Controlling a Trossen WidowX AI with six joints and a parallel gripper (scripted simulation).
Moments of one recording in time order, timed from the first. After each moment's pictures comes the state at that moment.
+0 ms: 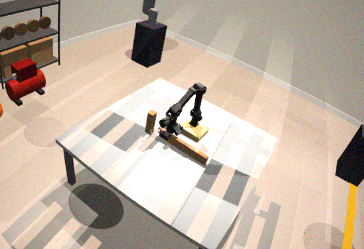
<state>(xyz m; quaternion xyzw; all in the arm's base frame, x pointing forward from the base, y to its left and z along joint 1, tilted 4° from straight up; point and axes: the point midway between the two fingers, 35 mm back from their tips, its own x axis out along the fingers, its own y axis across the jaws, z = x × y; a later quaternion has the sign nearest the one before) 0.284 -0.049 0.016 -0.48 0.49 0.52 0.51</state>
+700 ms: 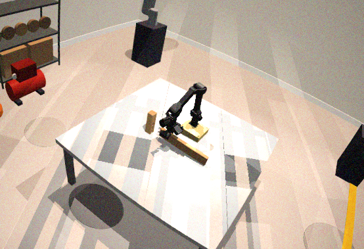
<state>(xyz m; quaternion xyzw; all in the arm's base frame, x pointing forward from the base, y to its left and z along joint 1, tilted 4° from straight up) 0.284 -0.049 0.020 -0.48 0.49 0.52 0.51</state>
